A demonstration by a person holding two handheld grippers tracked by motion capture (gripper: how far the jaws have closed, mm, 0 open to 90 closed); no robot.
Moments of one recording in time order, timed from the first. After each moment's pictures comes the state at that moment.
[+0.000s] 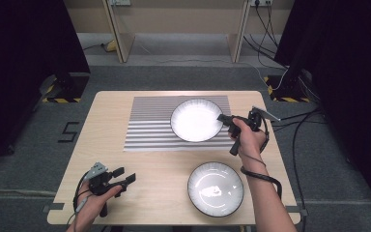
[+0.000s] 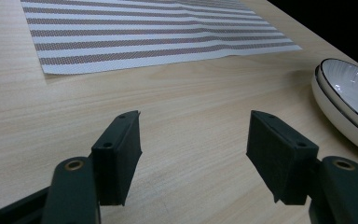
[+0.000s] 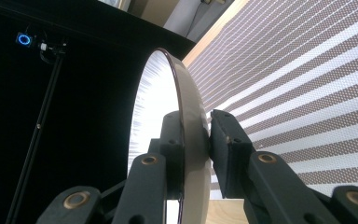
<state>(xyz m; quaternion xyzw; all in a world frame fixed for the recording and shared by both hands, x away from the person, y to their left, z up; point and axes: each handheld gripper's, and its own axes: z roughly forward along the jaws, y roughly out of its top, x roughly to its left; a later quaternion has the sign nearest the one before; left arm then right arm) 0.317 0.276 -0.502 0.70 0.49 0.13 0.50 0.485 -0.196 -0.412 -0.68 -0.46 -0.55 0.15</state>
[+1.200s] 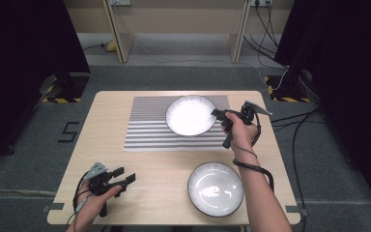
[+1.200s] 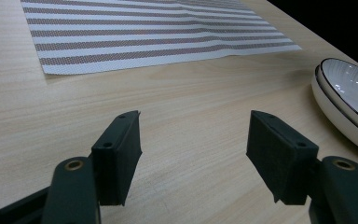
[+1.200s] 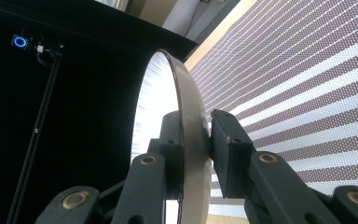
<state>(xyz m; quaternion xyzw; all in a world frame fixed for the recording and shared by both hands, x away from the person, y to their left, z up) 0.318 0.276 -0.502 0.70 0.49 0.13 0.50 0.507 -0.177 -0.412 -0.69 -0.46 -0.54 0.15</state>
